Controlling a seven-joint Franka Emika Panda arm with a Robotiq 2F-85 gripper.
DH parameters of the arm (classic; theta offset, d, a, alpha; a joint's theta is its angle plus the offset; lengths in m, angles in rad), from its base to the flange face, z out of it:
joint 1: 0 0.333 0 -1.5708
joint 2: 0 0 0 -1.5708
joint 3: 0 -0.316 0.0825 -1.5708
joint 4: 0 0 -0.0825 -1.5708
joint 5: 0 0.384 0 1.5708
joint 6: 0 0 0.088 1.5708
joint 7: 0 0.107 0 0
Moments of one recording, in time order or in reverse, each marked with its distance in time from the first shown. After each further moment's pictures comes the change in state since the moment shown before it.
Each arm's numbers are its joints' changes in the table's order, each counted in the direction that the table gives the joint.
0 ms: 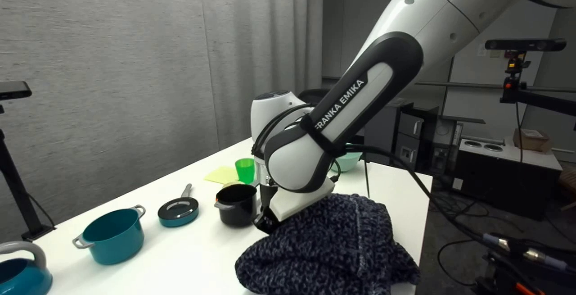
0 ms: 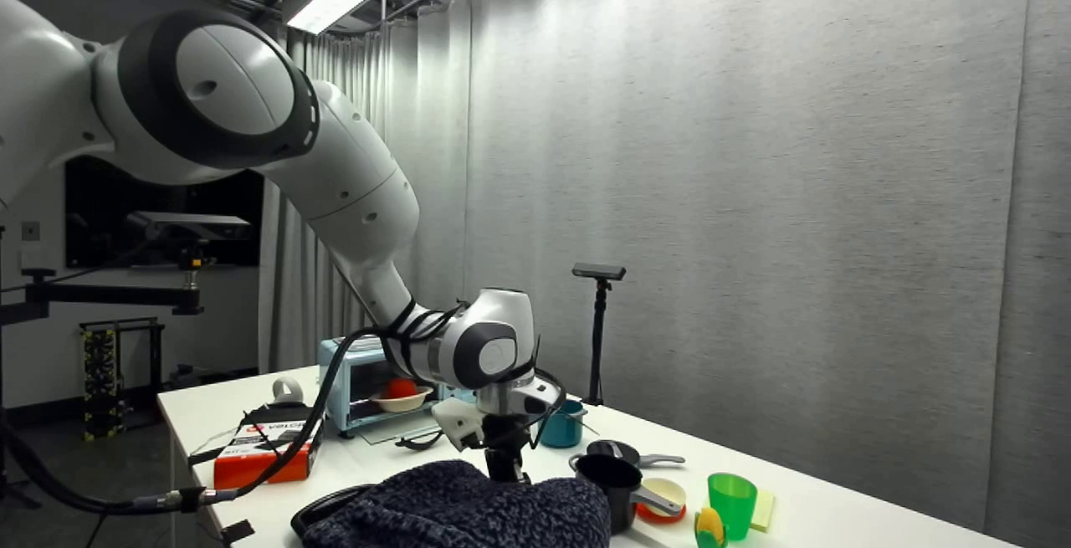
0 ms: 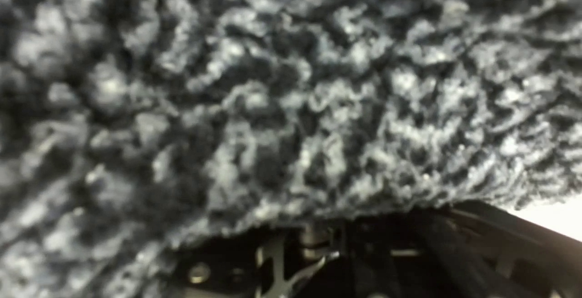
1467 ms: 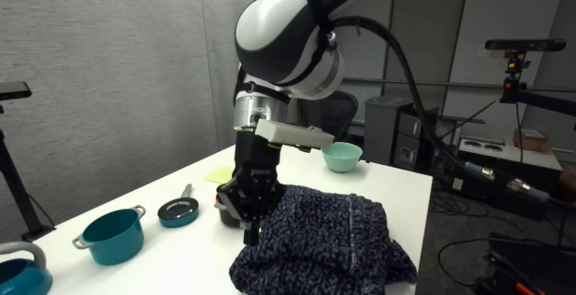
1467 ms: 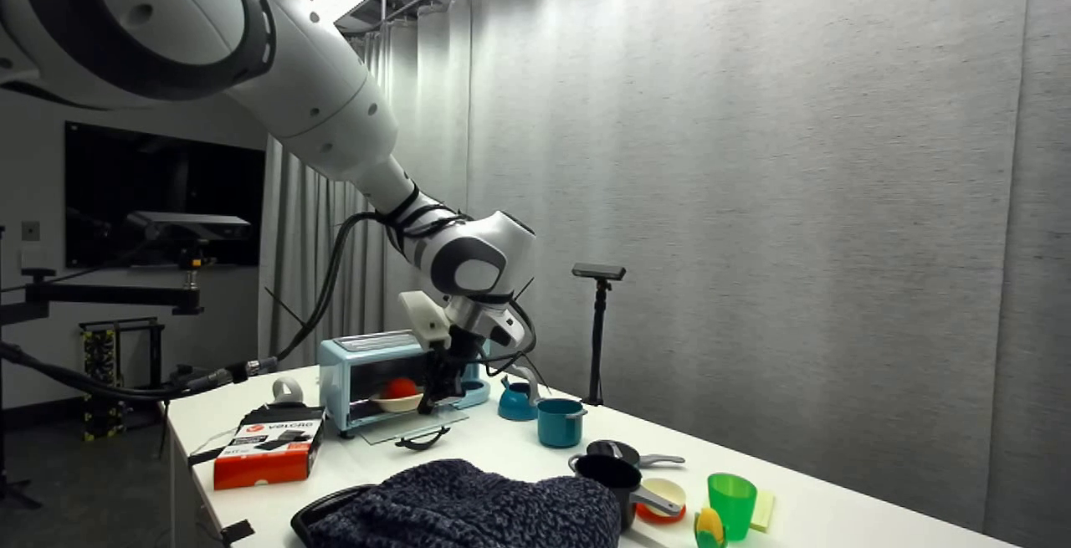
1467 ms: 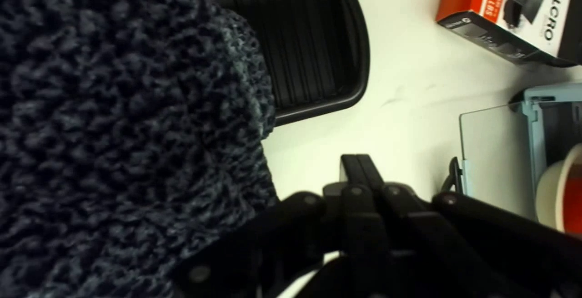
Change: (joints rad) arm -0.200 -0.194 -0.300 0.054 0.411 -0.398 -0.319
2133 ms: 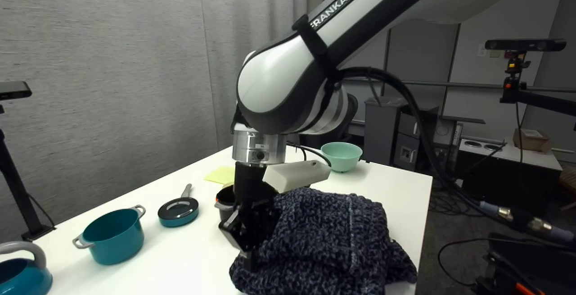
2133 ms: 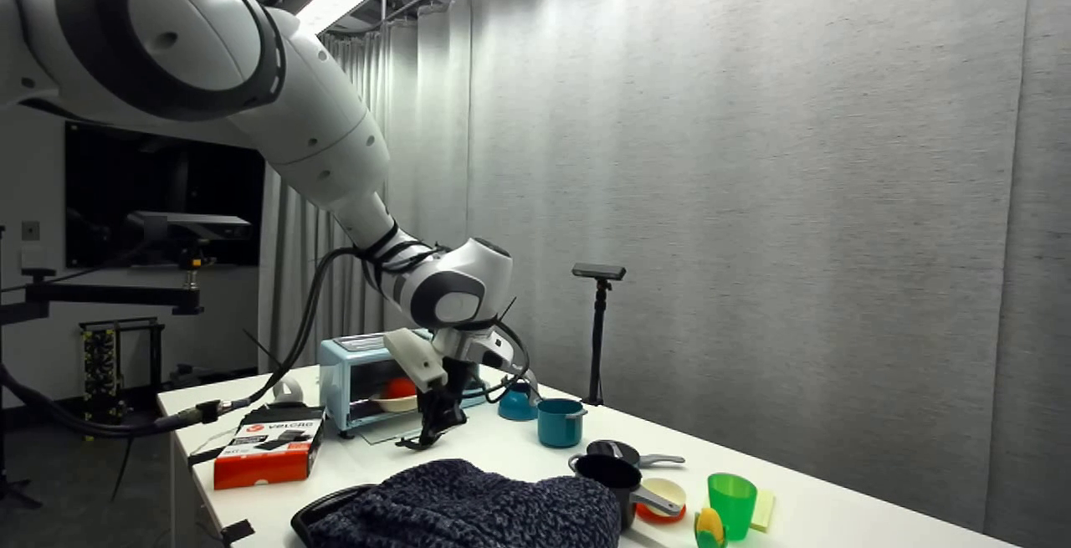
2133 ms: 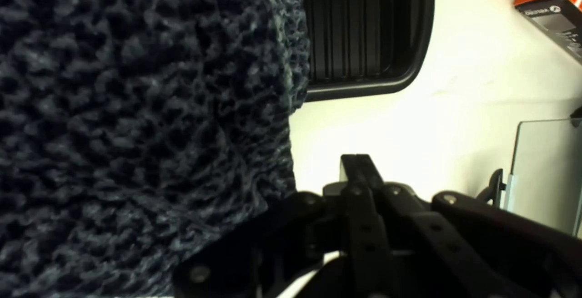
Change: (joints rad) arm 0.060 0.042 0.014 -0.077 -0.081 0.210 -0.100
